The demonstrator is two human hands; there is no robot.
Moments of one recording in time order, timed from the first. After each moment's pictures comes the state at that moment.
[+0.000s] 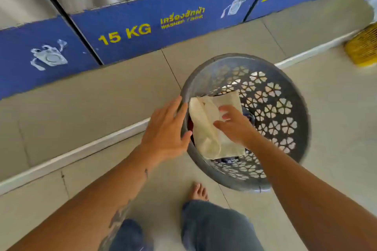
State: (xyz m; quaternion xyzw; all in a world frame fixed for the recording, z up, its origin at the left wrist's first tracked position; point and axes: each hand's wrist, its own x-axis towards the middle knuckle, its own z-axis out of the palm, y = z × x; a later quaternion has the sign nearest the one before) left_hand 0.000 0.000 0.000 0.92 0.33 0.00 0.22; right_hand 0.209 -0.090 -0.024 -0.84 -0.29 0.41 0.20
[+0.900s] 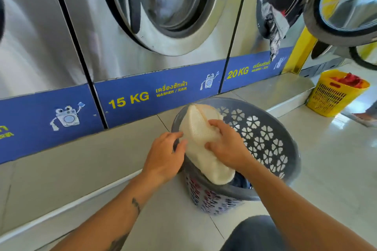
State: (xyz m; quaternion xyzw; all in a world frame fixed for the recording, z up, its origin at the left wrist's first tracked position) left_hand -0.015 -0.060 -0.020 0.82 0.38 0.25 0.33; right_hand 0.156 -0.152 0.001 -0.79 -0.46 0.17 0.37
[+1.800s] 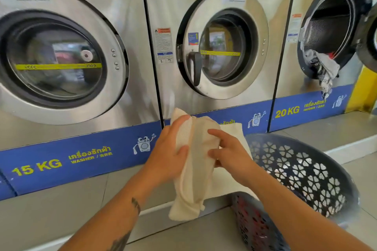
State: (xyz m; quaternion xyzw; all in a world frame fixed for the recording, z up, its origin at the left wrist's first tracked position) left_hand -0.152 -0.080 0.103 0.83 0.34 0.38 0.21; right_hand 0.033 -0.139 0.082 -0.55 -0.46 0.40 0.57
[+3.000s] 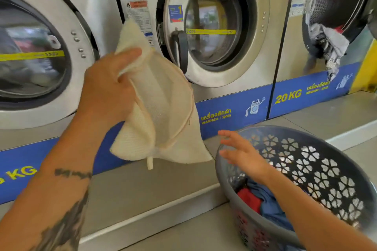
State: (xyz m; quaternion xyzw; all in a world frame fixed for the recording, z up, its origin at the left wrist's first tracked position) left_hand -0.140 -0.003 0.216 0.77 0.37 0.51 0.02; right_hand 0.122 -0.102 0.043 -0.62 -0.47 0.39 0.50
